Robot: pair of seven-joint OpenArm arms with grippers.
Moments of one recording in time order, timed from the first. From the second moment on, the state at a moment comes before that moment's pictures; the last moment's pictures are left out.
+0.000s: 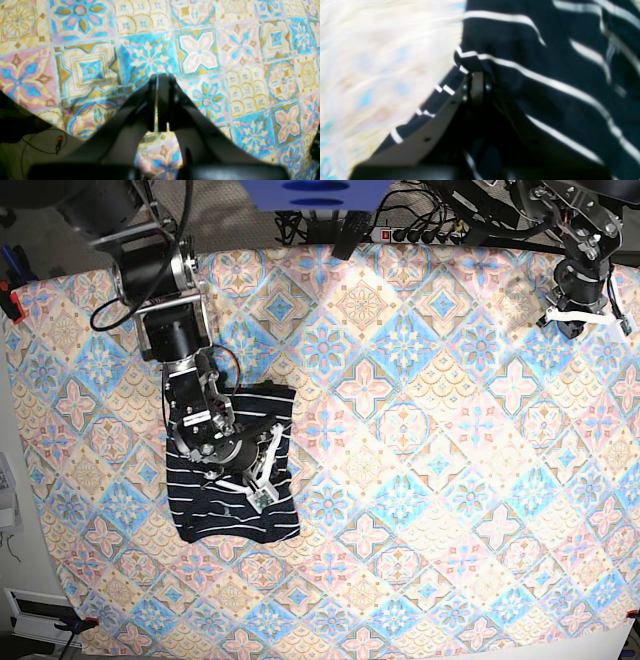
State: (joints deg) left arm 16.5 6.6 -57.2 109.1 -24.7 -18.6 53.5; right arm 23.5 3.0 -10.8 44.8 -8.2 26.2 -18.7
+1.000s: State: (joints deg) left arm 16.8 6.6 -53.1 107.4 -24.7 -18.5 53.5; right arm 5.7 4.5 -10.4 66.2 -7.0 26.8 -27.2
